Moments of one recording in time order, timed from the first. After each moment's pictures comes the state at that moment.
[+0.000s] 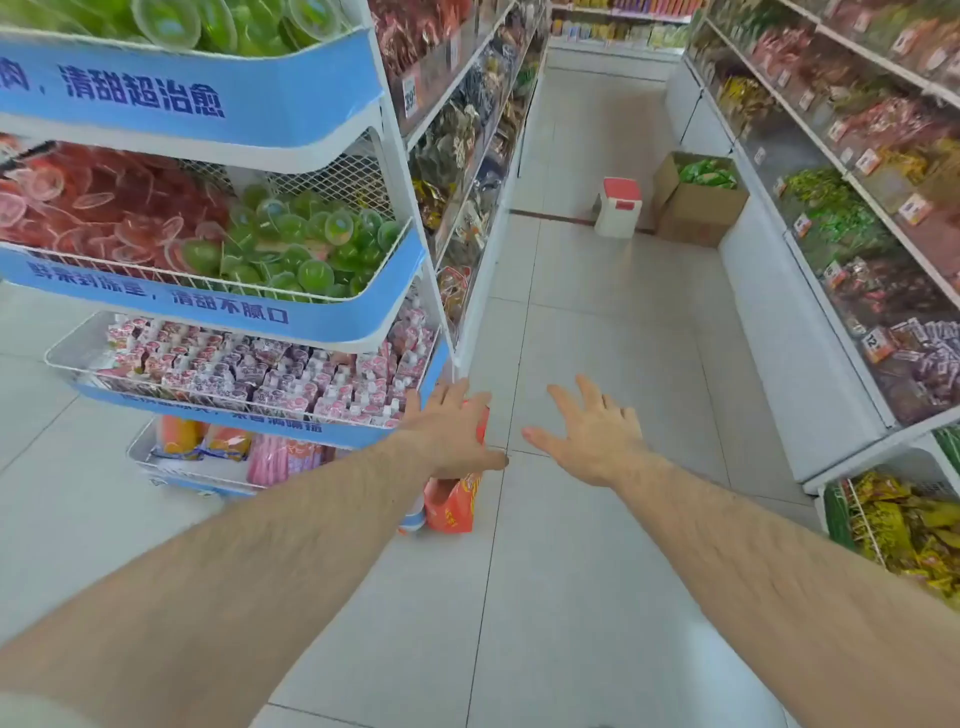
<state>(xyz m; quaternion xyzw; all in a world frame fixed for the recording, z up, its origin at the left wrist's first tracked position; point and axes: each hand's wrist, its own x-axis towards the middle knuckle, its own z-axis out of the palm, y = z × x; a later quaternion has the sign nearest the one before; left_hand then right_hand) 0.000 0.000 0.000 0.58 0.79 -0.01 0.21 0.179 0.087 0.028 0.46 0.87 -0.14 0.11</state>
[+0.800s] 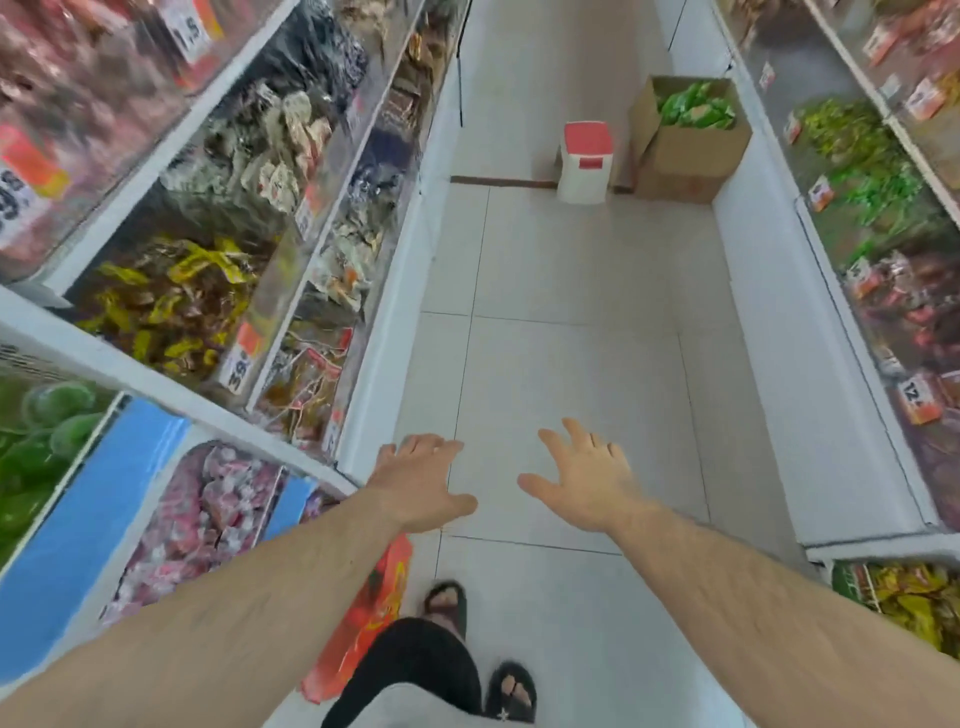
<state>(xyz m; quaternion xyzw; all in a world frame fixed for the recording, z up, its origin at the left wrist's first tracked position) -0.025 0.483 -0.061 0.57 0.76 -0.09 0.31 0.177 0.587 -0.059 0.44 0.85 -0.21 0.19</state>
